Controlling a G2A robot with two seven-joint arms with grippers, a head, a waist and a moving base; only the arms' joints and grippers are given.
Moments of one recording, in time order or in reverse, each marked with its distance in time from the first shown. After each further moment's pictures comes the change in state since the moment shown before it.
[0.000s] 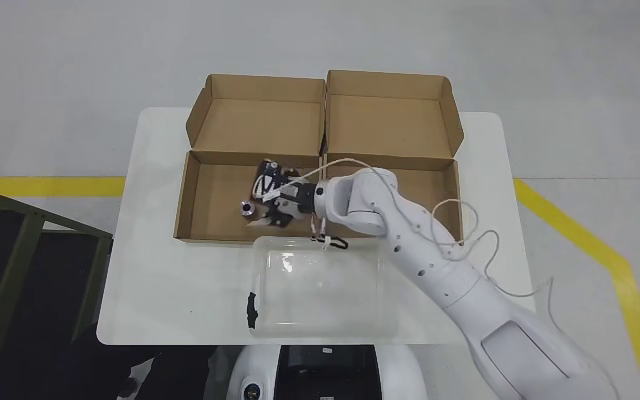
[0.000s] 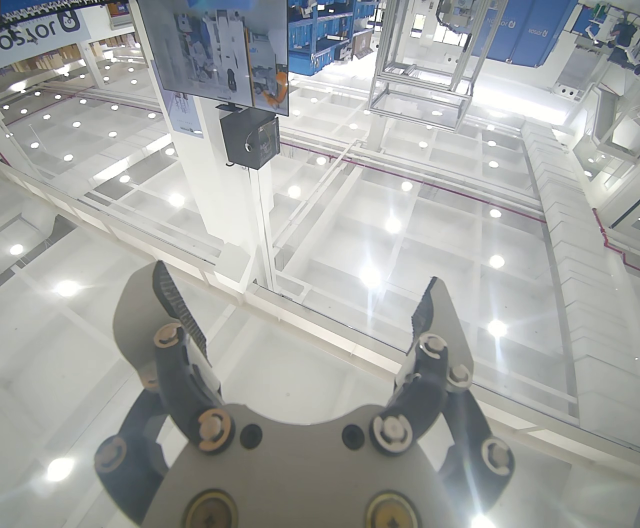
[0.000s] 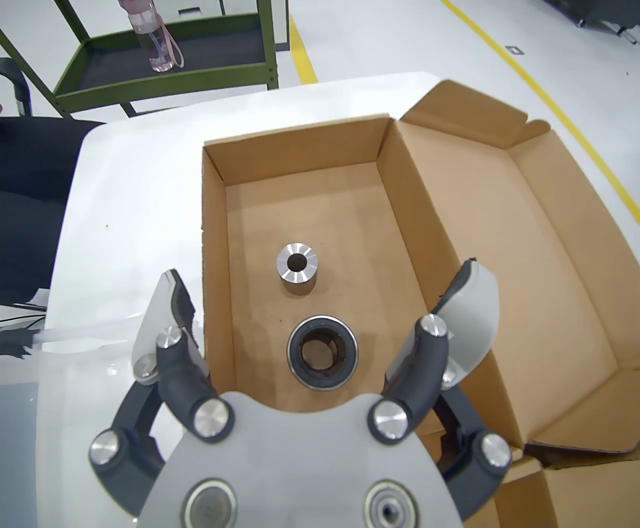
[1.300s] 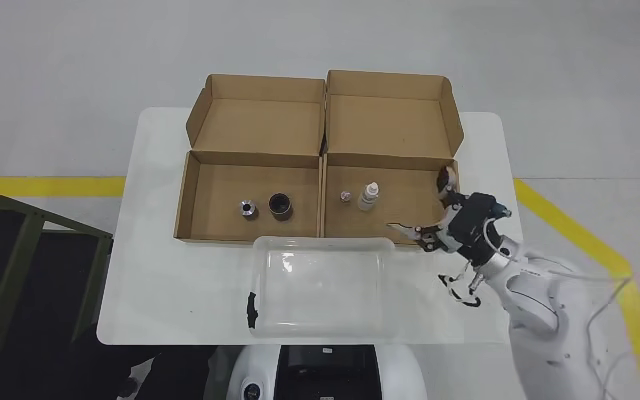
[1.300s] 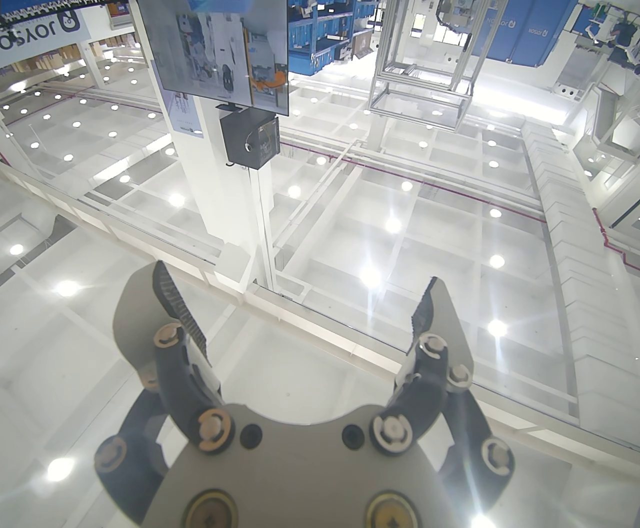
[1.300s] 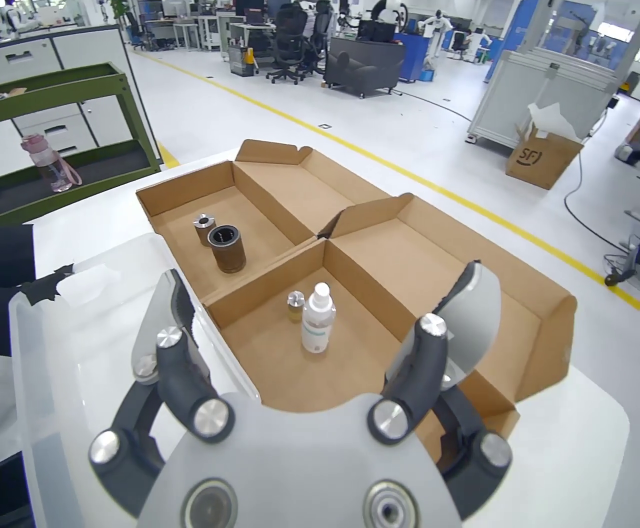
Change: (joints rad) left arm 0.000 0.000 0.000 0.000 0.000 0.000 0.000; right arm -0.848 0.201 0.887 -0.701 -0.063 -0.098 -0.207
